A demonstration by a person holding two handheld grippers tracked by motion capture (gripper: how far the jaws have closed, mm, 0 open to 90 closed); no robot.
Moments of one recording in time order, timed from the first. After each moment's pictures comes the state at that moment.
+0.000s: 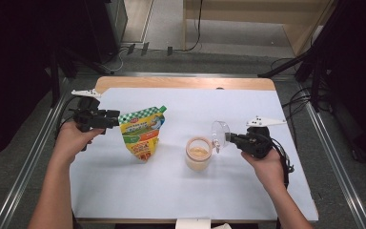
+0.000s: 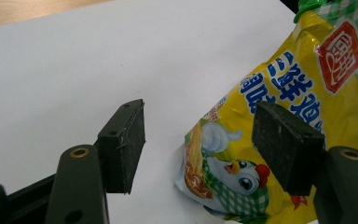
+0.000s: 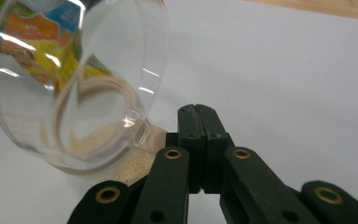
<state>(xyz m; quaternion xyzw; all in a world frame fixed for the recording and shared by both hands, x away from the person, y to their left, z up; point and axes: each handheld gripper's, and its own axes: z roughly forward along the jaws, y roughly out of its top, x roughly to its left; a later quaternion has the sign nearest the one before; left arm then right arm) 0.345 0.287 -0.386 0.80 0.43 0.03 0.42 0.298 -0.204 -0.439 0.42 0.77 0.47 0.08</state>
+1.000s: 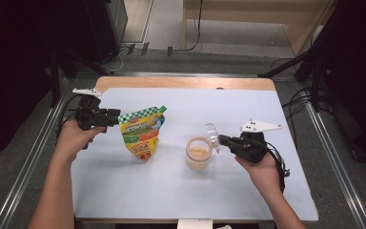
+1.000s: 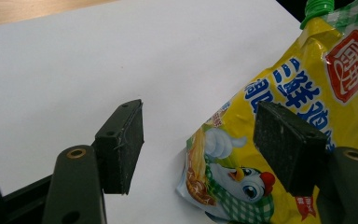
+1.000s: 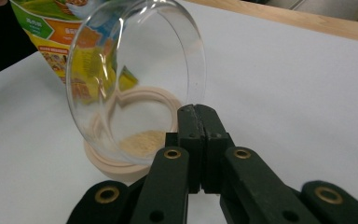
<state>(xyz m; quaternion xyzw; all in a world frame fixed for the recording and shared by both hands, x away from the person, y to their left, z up) 0.351 0.287 -0.389 0.80 0.43 0.03 0.42 0.278 -0.184 -0.427 0.38 0.78 0.49 0.09</state>
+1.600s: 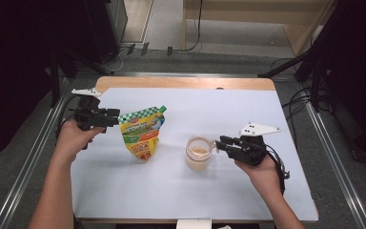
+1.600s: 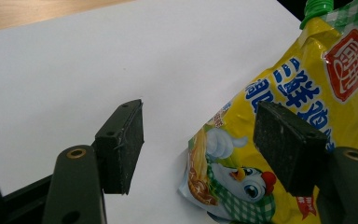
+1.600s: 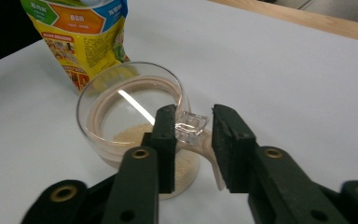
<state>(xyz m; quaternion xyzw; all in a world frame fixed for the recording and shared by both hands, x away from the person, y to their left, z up) 0.349 0.287 -0.388 0.80 0.43 0.04 0.42 0.275 -0.186 -0.435 0.36 0.79 0.49 0.10</state>
